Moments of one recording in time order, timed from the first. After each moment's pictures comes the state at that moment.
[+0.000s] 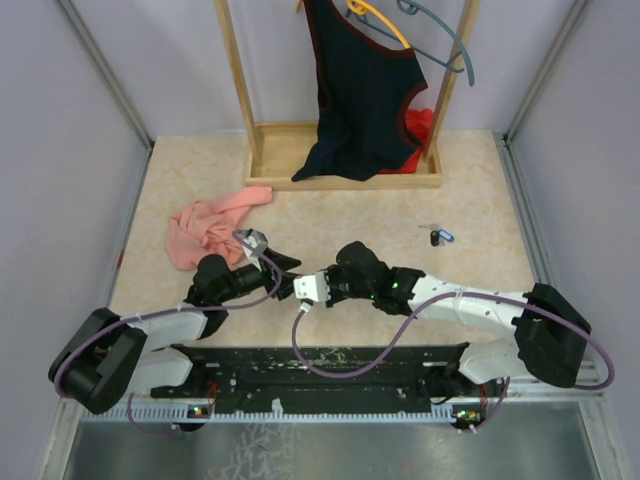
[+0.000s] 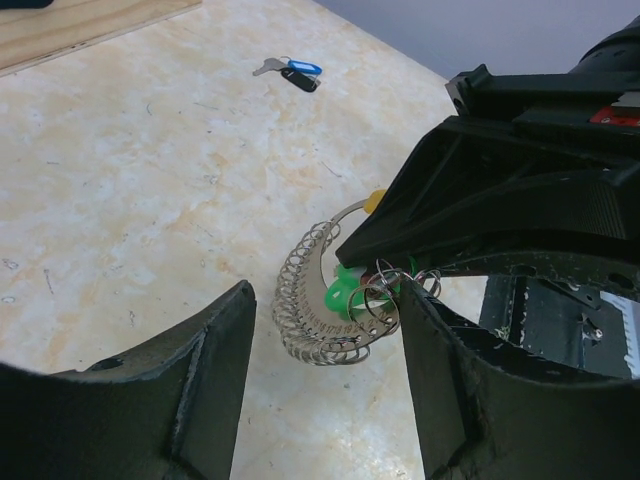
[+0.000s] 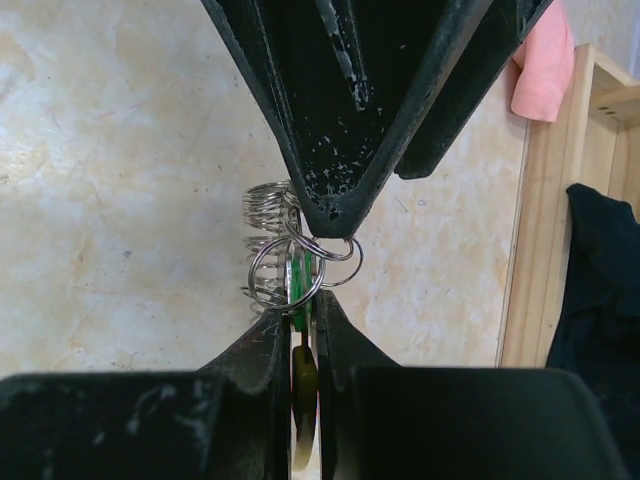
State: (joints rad) left arm -0.54 1.21 0.20 1.02 0.58 -0.31; right arm 1.01 1.29 0.75 -0.09 -0.11 -0.91
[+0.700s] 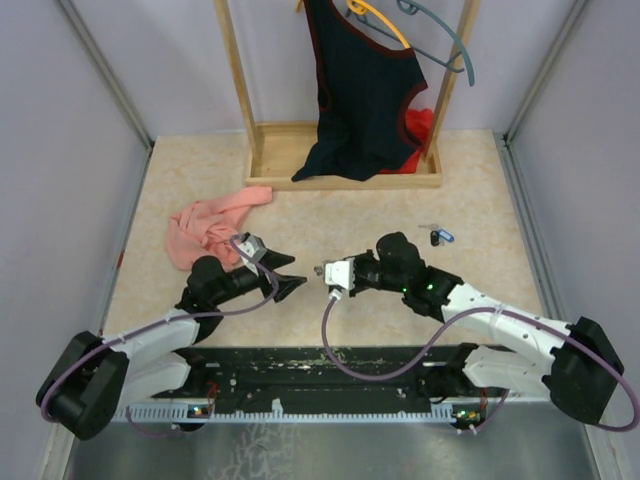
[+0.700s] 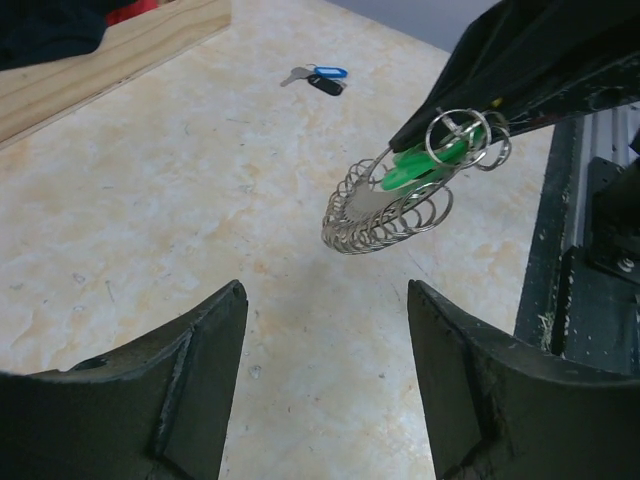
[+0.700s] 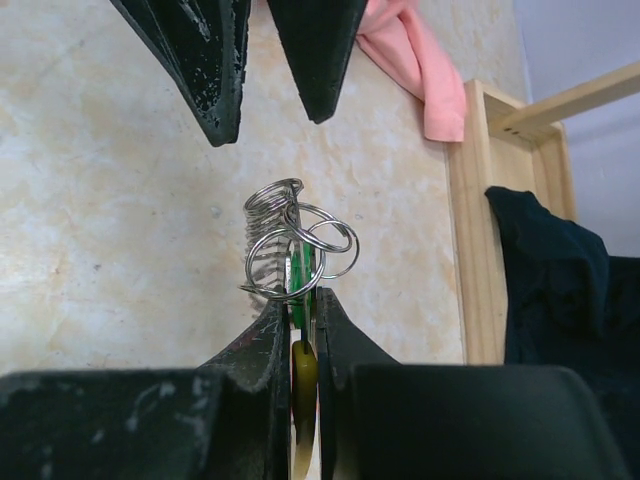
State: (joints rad) left arm -0.54 1.07 0.22 0.84 0.54 -0.17; right arm 0.84 1.06 0.65 0.00 -0.30 -0.86
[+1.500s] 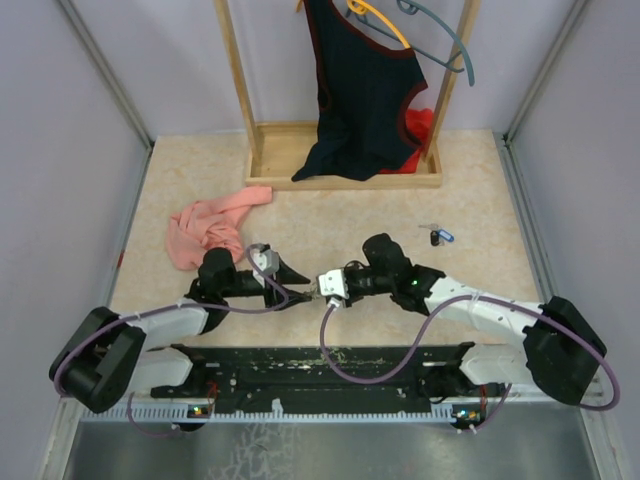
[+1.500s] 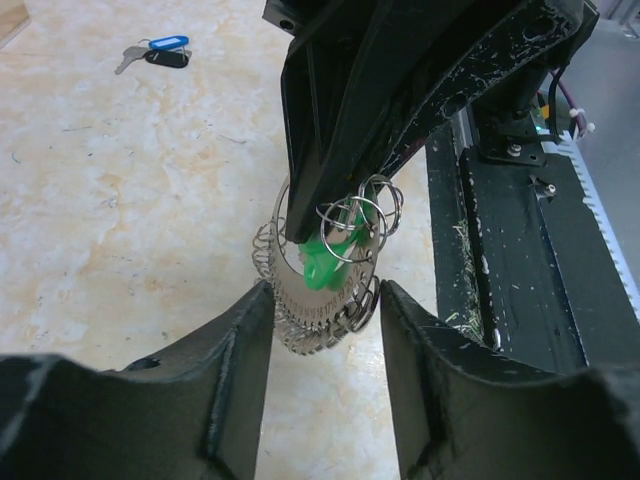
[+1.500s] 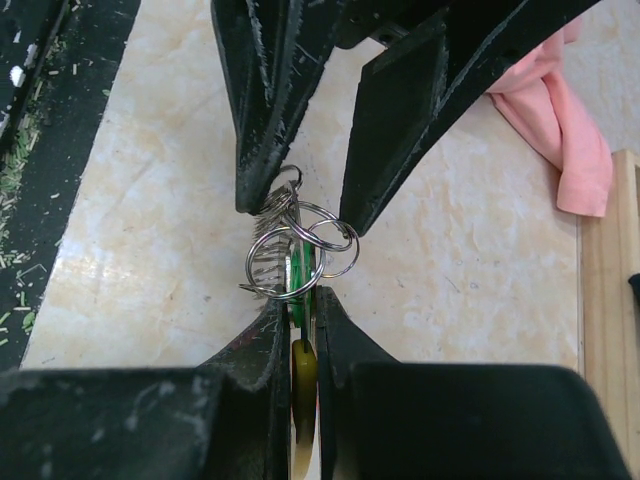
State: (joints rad) left arm -0.54 1.21 0.26 0.87 0.94 0.00; right arm 0.84 1.19 0.63 0.02 -0.56 -0.86
